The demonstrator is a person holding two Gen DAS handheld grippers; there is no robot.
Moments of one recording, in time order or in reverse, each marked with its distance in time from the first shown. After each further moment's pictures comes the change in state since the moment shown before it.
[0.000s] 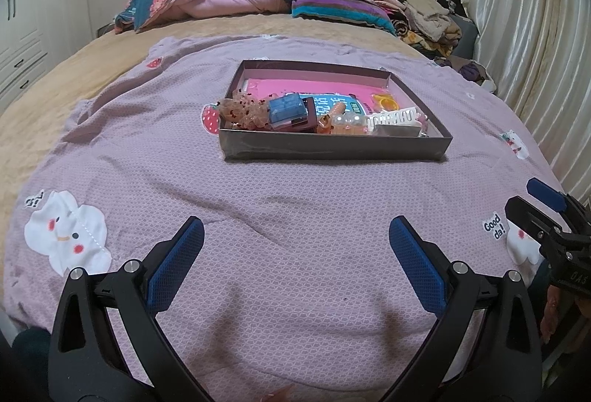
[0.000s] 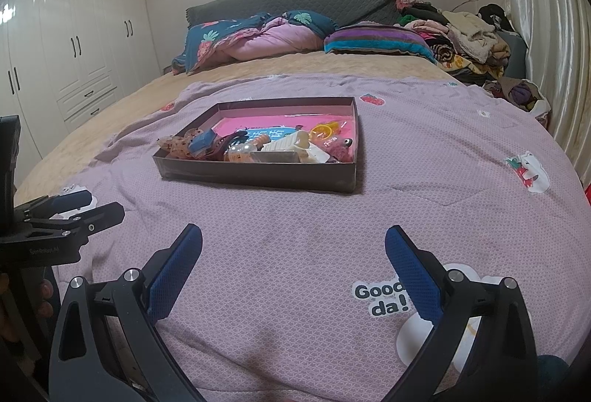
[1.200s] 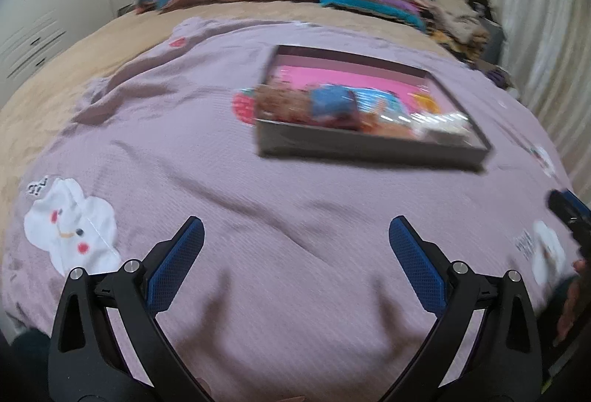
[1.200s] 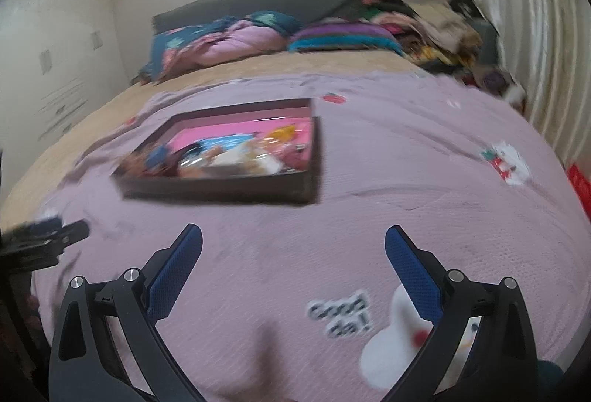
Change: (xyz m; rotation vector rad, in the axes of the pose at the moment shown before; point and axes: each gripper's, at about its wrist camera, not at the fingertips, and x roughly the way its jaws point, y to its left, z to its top) left arm 0.031 0.038 0.010 -0.092 0.048 0.097; right arm 0.021 -0.046 0.016 0.123 0.009 -0.108
